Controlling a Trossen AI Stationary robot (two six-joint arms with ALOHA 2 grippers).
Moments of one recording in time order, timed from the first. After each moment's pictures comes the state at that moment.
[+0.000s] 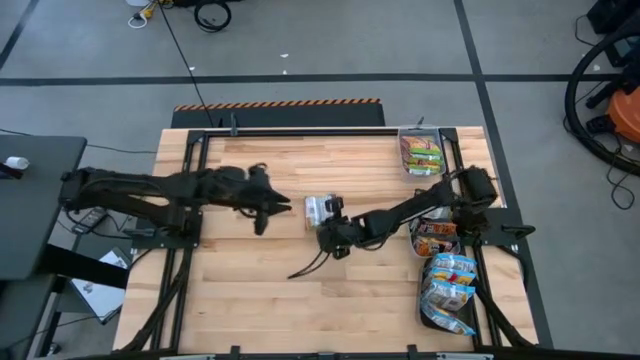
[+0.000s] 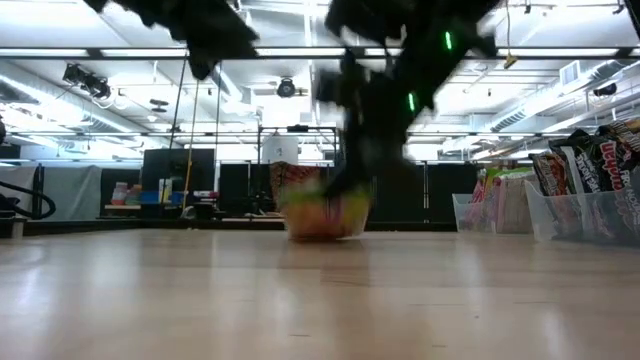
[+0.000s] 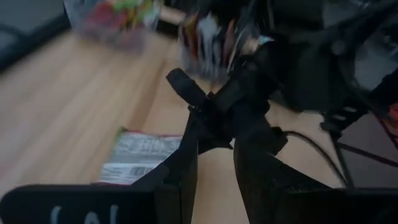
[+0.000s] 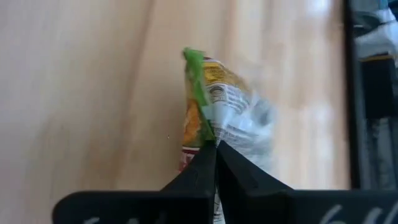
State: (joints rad) left arm 0.02 1.05 0.77 -0.12 -0.02 -0.32; right arm 0.19 1.92 1.17 -0.21 0.57 -0.29
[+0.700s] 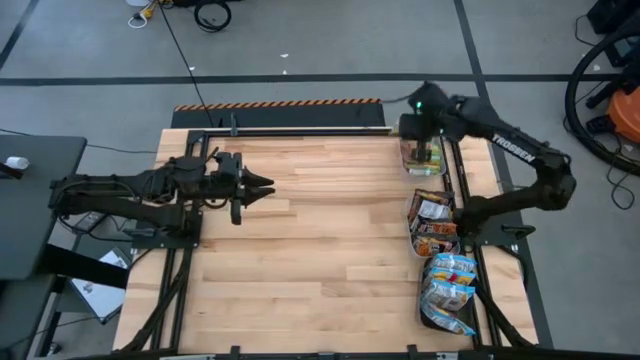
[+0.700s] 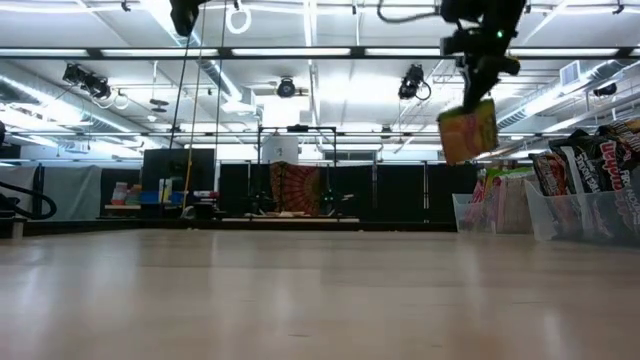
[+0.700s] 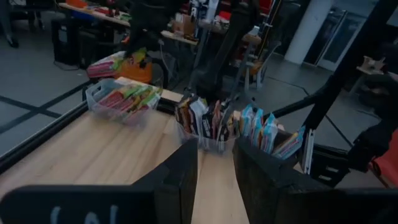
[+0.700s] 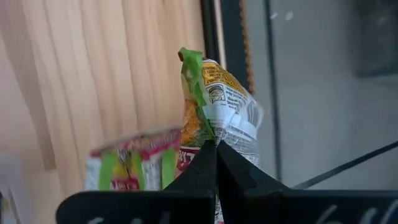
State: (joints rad) left arm 0.02 0.81 0.77 -0.05 -0.09 -0.28; right arm -0.68 1.23 1.31 -1.09 0.21 -0.67
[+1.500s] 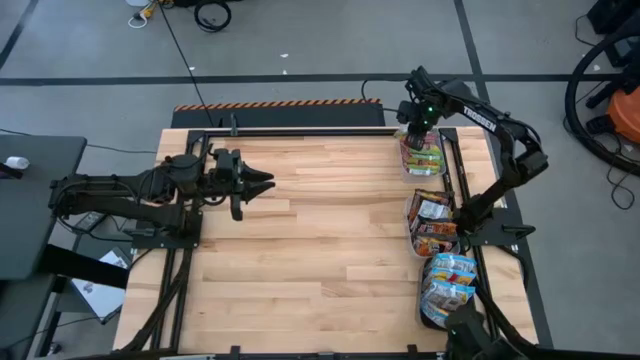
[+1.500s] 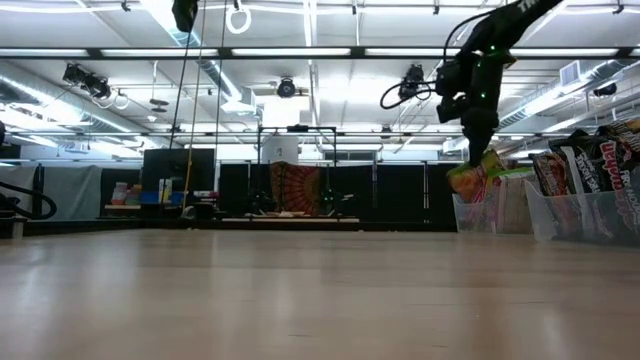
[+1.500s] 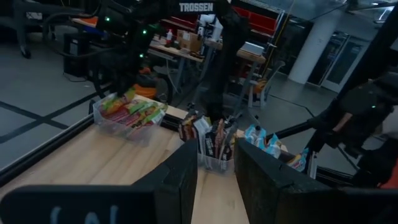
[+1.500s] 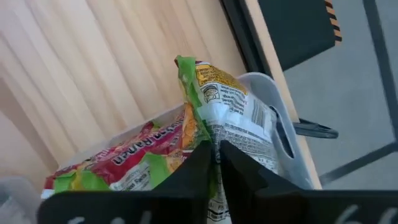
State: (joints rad) left arm 0.02 0.81 0.77 0.01 -0.14 -0.30; right arm -1.03 1.54 1.31 -1.07 -0.04 -0.60
